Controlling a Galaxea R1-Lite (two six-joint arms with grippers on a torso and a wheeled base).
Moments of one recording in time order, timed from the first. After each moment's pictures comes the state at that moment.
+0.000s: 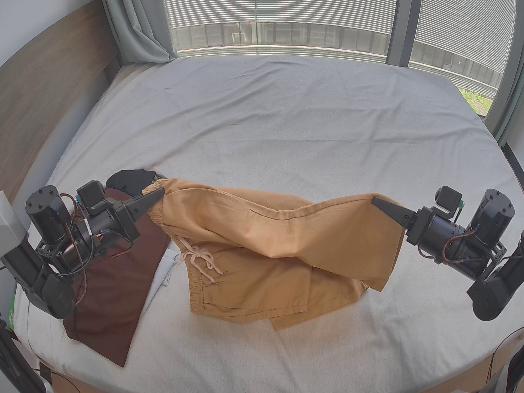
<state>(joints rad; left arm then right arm) -0.10 1.90 -0.46 -1.55 -0.61 -0.38 0.31 1.83 -0.38 -1.54 0.48 0.62</state>
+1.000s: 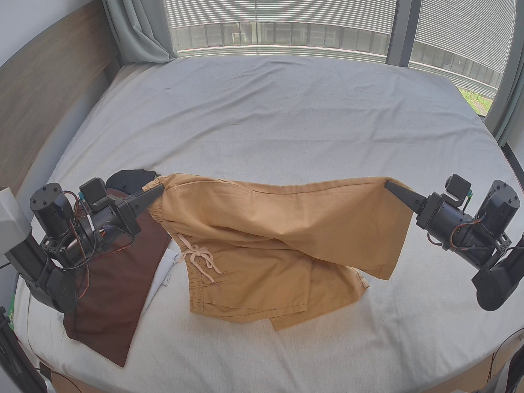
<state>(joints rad) -0.08 1.94 -0.50 -1.55 -0.62 -0.38 0.24 1.83 -0.42 -1.54 0.48 0.61</state>
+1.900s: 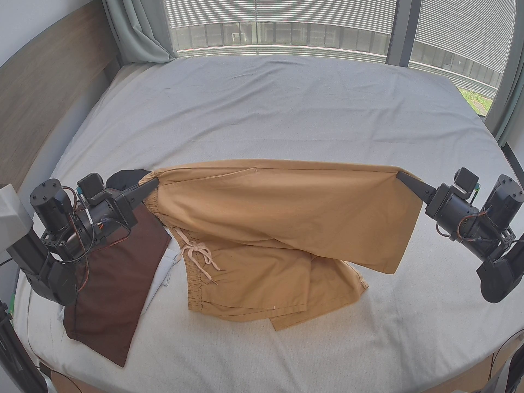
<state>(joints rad) -0.04 1.97 -0.55 -1.55 -0.61 -0.38 0.16 1.82 -0.45 -1.54 0.49 0.61</state>
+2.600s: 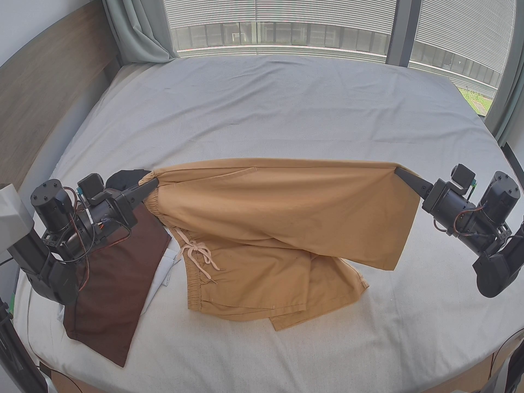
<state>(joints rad) -0.03 1.98 -0.56 -1.55 -0.61 -0.38 0.15 1.86 -0.49 -1.54 0.48 0.61</state>
